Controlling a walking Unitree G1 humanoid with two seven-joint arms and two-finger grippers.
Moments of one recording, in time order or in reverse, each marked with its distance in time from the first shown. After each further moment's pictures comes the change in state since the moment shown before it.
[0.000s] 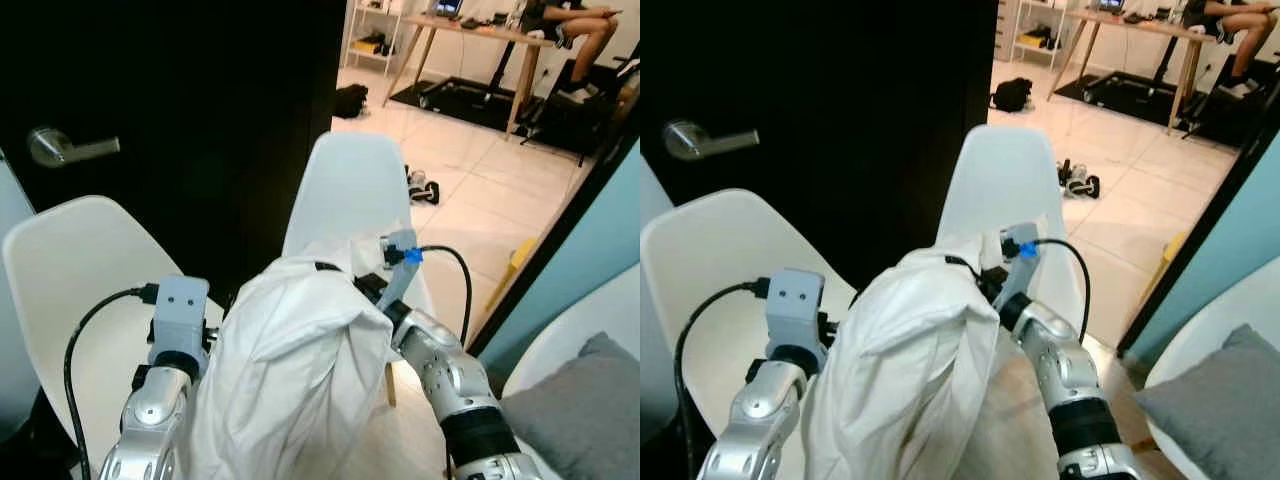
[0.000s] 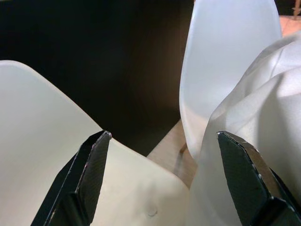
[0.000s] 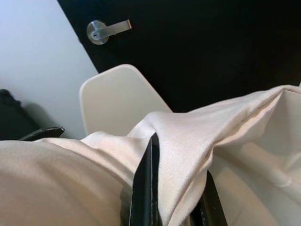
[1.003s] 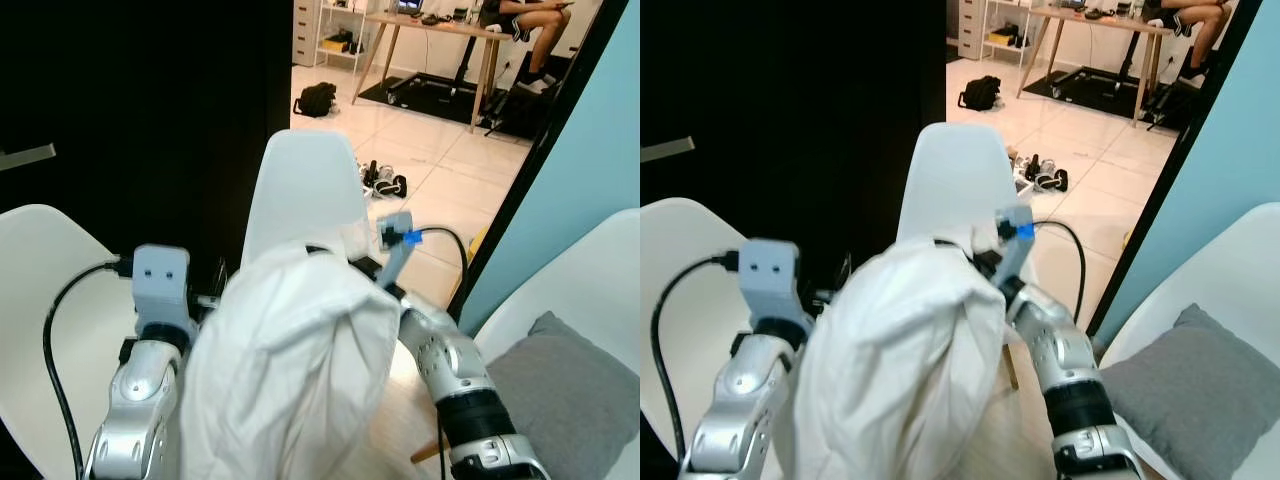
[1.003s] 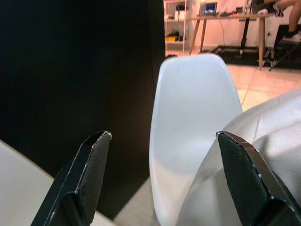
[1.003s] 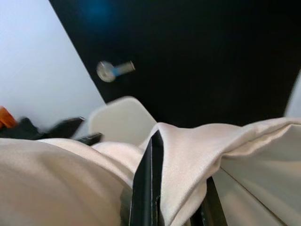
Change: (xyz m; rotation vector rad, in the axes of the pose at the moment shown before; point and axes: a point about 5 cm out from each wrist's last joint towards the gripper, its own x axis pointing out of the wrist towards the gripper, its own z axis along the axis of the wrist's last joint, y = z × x) left arm 0.013 0.018 0.052 -0.042 -0.221 0.054; right arm 0.023 0.024 0.041 0.027 -0.107 0.167
